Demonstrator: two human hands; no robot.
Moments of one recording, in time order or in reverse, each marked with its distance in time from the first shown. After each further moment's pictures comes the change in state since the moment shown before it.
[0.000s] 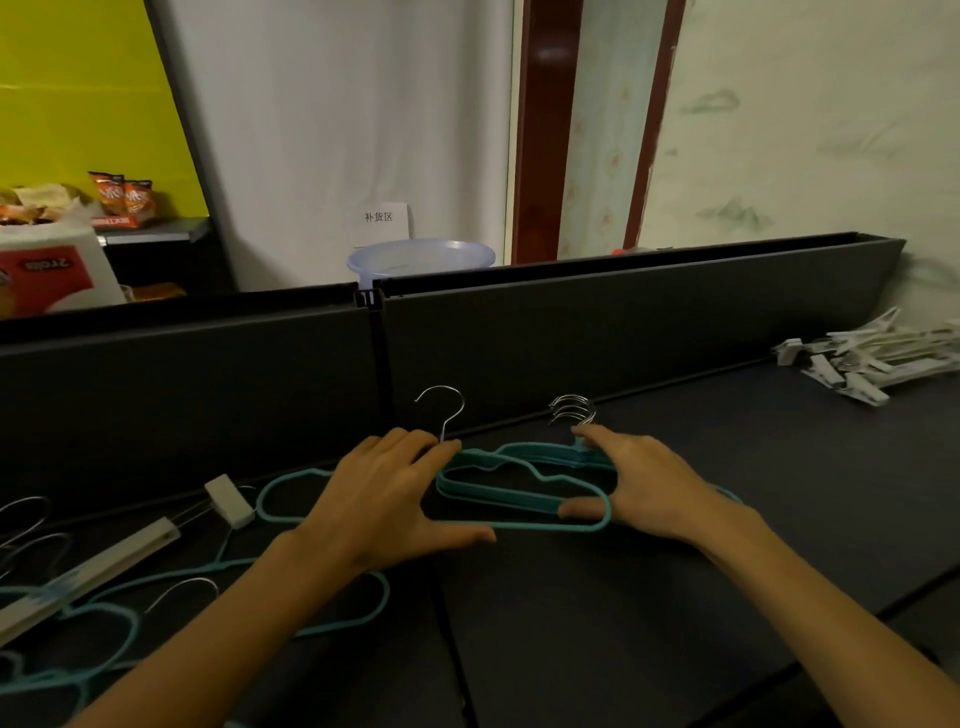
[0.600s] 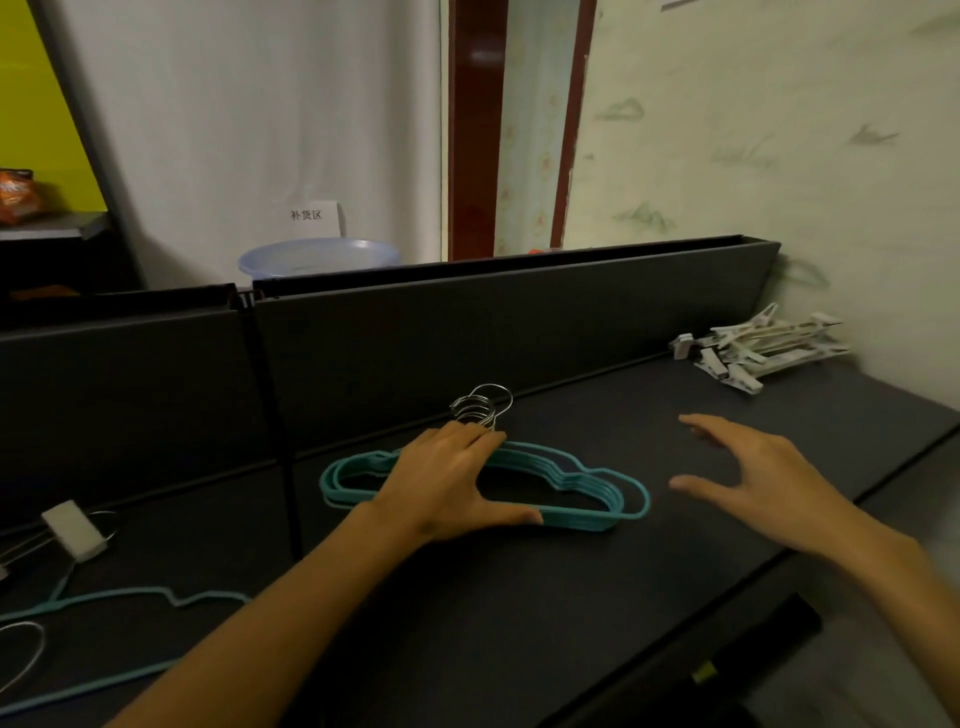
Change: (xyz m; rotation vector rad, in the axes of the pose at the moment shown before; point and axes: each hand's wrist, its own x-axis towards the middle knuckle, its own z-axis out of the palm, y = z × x) left_hand 0.093 0.107 0.043 -0.185 -0.054 0.127; right_hand -0.112 0.128 -0.069 -0.008 0.259 0.255
